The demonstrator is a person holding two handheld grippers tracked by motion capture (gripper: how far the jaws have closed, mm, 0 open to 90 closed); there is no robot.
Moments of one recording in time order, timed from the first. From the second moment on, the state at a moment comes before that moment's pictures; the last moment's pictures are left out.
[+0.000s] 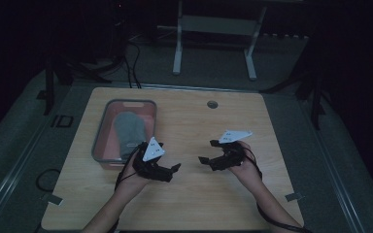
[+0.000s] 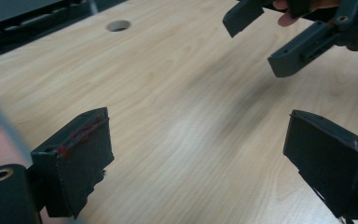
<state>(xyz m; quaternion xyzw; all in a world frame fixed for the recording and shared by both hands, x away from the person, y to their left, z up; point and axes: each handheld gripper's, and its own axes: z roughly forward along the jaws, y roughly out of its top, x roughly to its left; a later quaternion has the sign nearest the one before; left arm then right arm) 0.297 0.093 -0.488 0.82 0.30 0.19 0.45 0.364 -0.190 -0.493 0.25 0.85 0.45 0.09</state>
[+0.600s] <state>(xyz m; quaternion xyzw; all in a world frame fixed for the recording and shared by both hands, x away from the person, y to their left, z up) 0.291 0.060 -0.525 0.83 0.27 0.15 0.46 0.336 -0.246 -0.532 0.25 0.85 0.46 0.07</state>
